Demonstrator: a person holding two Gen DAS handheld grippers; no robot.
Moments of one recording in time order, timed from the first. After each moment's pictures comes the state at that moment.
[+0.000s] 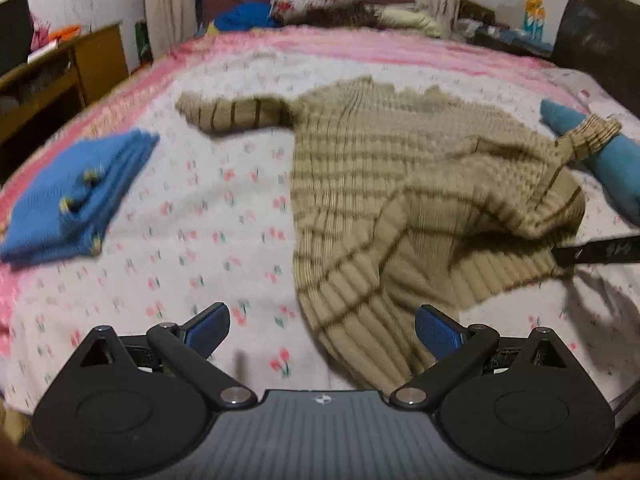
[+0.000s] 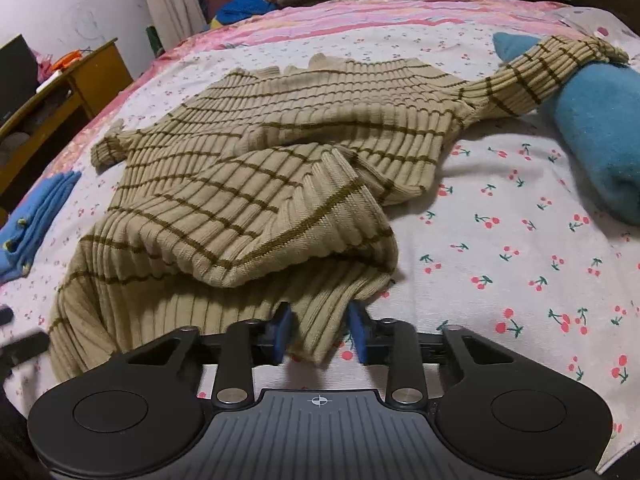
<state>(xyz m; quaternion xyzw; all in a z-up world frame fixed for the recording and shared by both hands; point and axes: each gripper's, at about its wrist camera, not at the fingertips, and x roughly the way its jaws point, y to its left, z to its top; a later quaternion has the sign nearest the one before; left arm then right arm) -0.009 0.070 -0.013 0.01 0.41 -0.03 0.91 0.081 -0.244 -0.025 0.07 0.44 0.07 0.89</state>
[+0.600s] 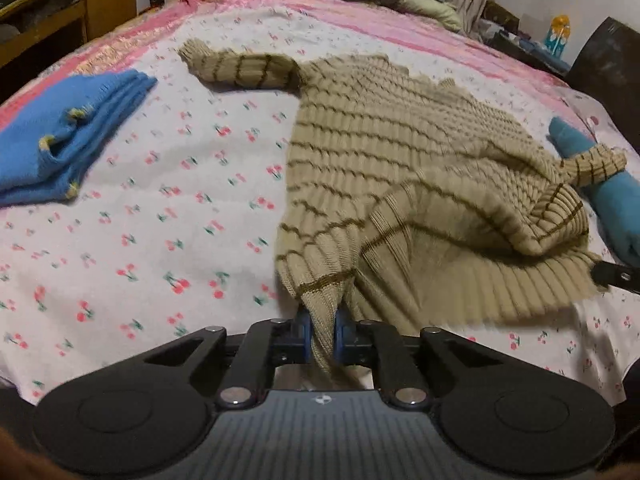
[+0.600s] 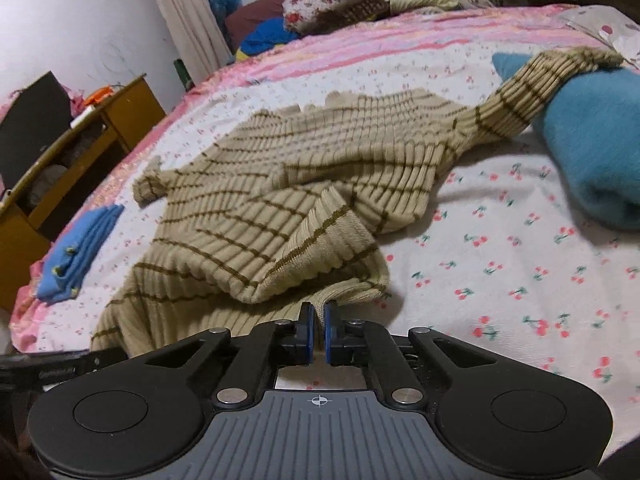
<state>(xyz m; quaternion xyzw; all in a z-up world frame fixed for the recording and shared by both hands) 0.006 0.086 -0.014 -0.08 0.45 -0.03 0.89 0.052 -0.280 0.013 0.11 0.40 0.12 0.90</state>
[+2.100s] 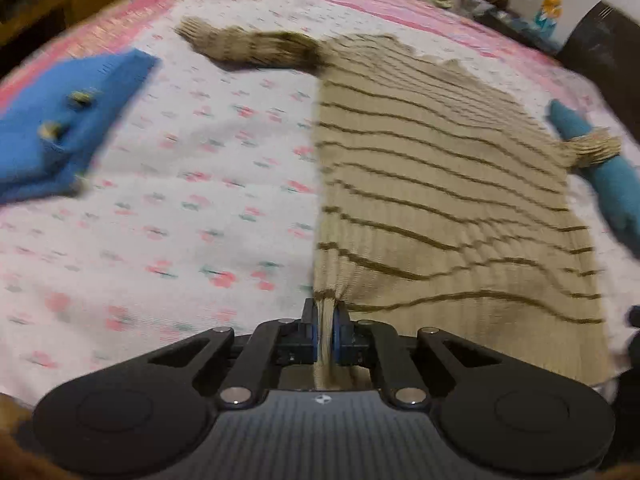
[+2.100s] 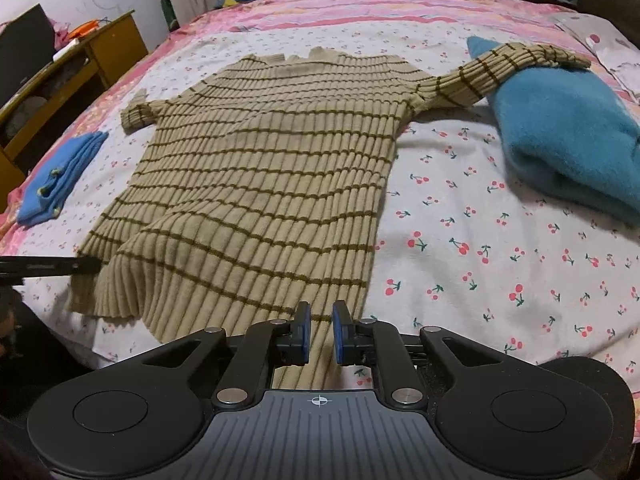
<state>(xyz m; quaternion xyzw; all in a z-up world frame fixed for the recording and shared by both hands) 0.014 0.127 -0.021 -0.06 0.49 -0.06 0.87 0.004 -0.276 0.022 0.03 0.47 0.08 0.88</state>
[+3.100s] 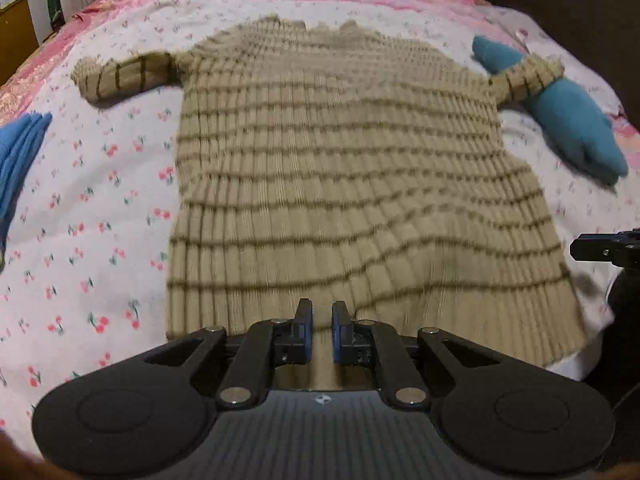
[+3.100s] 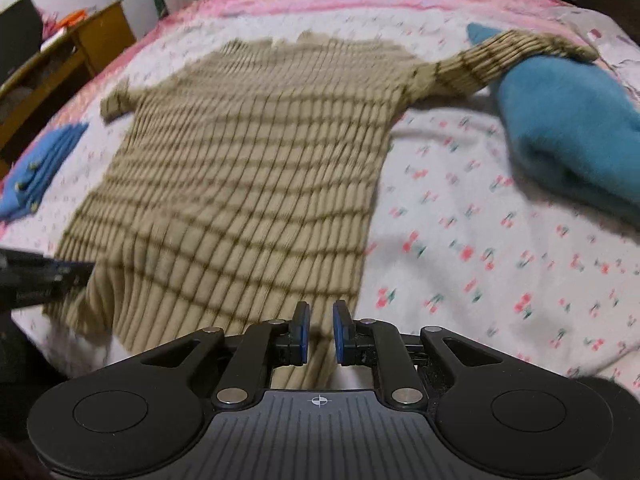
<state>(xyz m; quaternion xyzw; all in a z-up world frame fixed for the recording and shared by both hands) 0.031 0.039 -0.014 0.01 0.49 -0.15 0.86 0.034 -0.283 0.010 0.03 0.48 0.06 0.88</state>
